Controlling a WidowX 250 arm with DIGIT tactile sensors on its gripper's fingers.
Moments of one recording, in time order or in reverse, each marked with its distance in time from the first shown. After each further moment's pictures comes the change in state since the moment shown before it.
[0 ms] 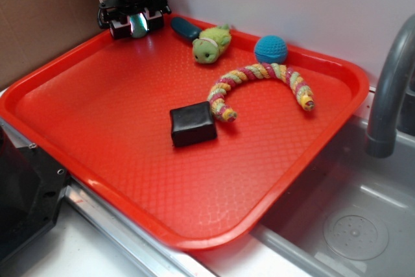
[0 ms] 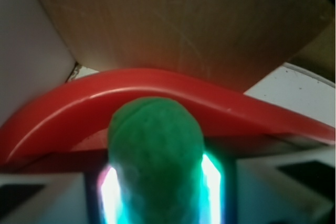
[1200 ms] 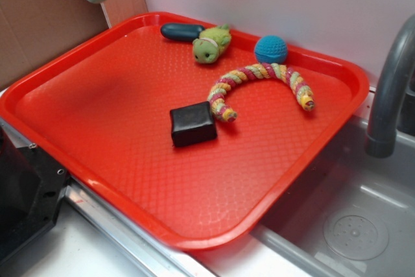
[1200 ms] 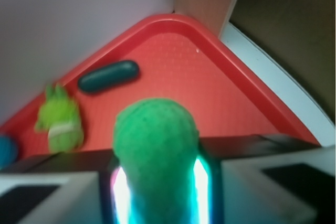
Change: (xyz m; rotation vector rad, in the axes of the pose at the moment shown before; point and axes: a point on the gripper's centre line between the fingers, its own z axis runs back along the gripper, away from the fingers) arm -0.073 0.069 0.180 -0.440 0.077 -0.587
